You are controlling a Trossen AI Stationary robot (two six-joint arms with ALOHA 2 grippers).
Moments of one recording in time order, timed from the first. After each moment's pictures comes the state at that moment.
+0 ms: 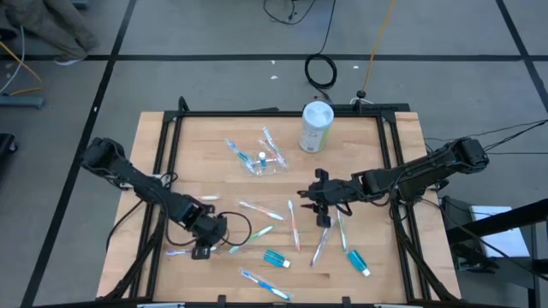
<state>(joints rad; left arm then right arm) -0.53 1.44 0.79 -0.62 0.15 -0.60 0.22 1.34 0.81 -0.13 0.17 0.17</state>
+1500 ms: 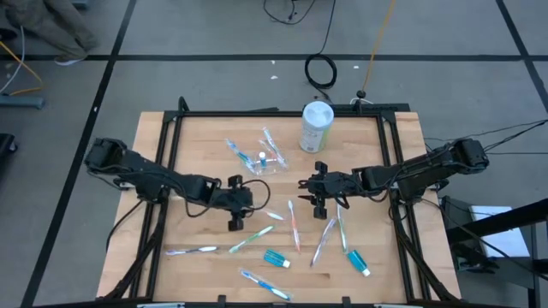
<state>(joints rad) -0.23 1.50 0.79 -0.20 -0.19 -0.18 0.14 1.34 0.73 0.03 0.18 0.09</state>
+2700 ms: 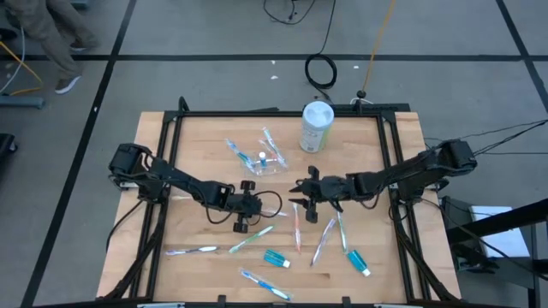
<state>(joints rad) -0.20 1.72 0.79 -0.10 -0.17 0.08 0.15 1.49 0.67 0.36 0.18 0.14</state>
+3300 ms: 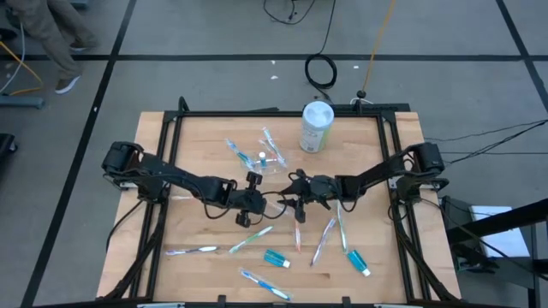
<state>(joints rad) -0.20 1.65 0.95 -0.21 -0.33 0.34 0.08 1.78 0.66 0.78 0.05 0.21</state>
